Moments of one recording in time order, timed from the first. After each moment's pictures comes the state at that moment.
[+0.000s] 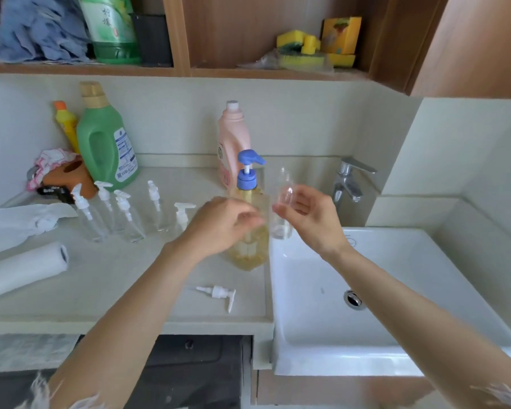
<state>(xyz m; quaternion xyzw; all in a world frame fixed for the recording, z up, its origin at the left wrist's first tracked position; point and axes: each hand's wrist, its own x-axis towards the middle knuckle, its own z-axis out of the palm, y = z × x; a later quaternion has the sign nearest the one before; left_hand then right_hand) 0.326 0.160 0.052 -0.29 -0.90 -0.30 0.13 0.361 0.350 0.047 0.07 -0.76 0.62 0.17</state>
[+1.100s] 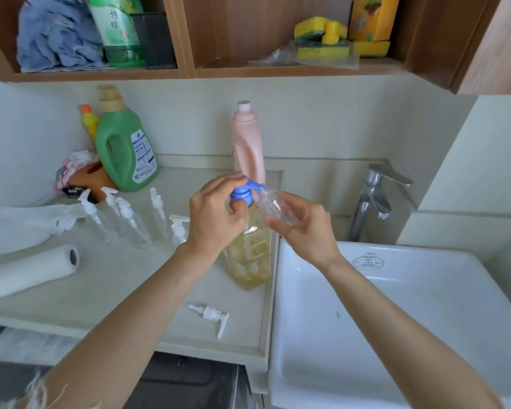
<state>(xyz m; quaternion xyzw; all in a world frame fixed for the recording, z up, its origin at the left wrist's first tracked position) 0.283 0.202 0.056 -0.18 -0.82 -0.35 0.41 0.296 0.369 0.028 0.11 -0.81 0.56 0.15</state>
